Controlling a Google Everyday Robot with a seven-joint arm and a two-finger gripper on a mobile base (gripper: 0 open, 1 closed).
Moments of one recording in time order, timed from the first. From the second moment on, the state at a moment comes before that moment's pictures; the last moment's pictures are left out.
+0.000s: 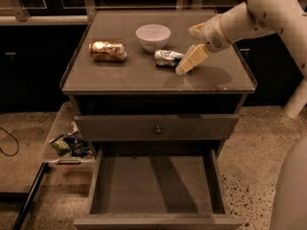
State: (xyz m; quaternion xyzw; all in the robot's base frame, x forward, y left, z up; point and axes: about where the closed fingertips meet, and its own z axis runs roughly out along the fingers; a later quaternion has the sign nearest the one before) arm 0.710 -0.129 0.894 -0.54 0.72 0.17 0.40
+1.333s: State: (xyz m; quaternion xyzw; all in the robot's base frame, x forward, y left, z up) arm 0.749 -0.128 0.855 -0.50 0.75 0.19 0.38
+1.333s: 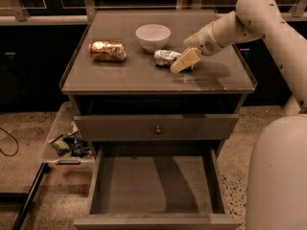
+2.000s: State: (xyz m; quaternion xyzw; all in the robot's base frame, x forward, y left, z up) arm 0.749 -0.128 0.855 -0.50 0.75 0.19 0.38
